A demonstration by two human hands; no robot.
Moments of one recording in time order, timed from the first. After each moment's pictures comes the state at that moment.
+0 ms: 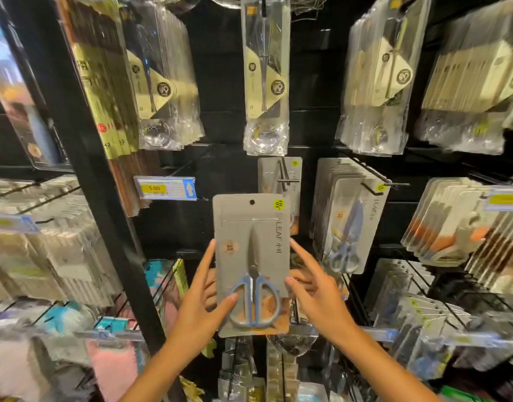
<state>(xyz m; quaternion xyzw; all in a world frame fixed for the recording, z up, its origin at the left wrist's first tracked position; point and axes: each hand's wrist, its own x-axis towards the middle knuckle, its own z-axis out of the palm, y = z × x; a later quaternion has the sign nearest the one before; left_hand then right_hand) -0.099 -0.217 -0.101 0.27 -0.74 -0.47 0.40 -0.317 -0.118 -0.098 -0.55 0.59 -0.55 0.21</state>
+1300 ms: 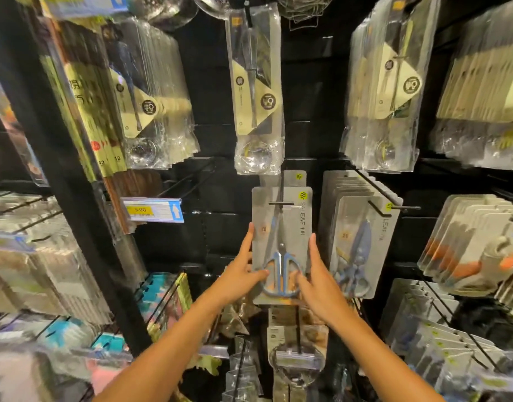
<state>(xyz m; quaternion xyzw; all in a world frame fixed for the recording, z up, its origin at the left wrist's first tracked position) -0.212 -0.304 -0.073 0.31 -0.80 -0.47 0.22 -0.384 -0.196 -0.110 -0.55 0.70 -0.44 0.13</state>
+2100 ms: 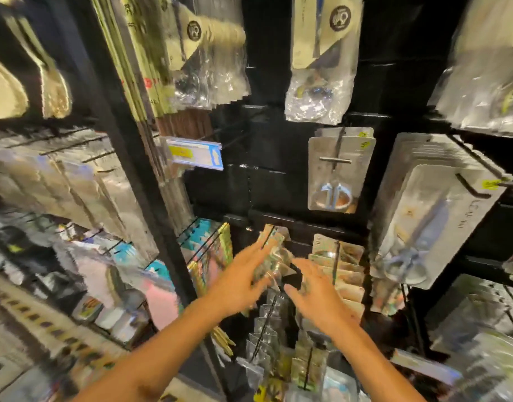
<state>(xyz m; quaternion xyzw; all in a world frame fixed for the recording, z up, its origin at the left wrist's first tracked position) -0.142 -0.271 -0.150 0.38 -0.88 -0.21 0.20 -0.339 -0.211 -0.184 -0.64 0.68 -0.29 0.22</state>
